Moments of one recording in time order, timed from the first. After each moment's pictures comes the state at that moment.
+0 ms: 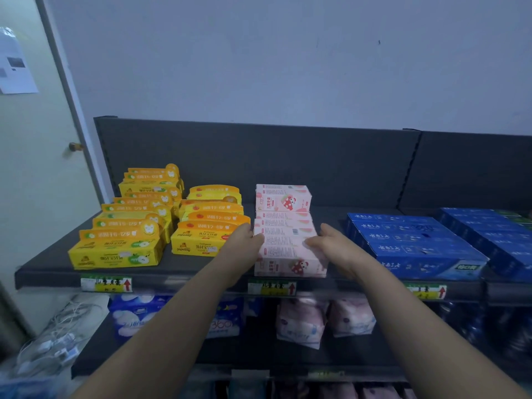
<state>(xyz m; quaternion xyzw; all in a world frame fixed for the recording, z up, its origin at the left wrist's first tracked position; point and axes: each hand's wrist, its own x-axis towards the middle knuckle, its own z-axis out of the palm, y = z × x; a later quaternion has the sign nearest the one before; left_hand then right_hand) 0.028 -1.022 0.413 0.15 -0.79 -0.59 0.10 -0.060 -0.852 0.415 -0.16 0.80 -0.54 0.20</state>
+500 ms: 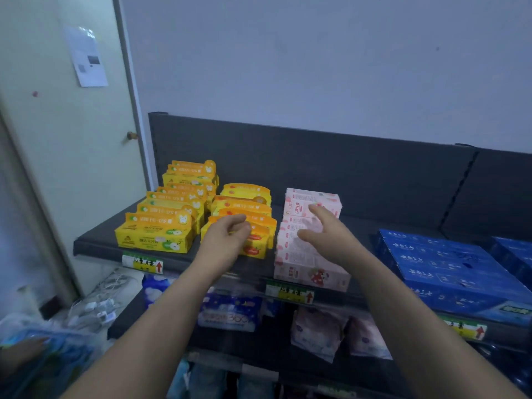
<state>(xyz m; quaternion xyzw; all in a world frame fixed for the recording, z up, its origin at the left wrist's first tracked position) 0.067 -1.068 0.417 0.21 -0.77 -0.55 0.26 -0.049 -0.891 0.450 -0.32 0.87 -0.38 0.07</state>
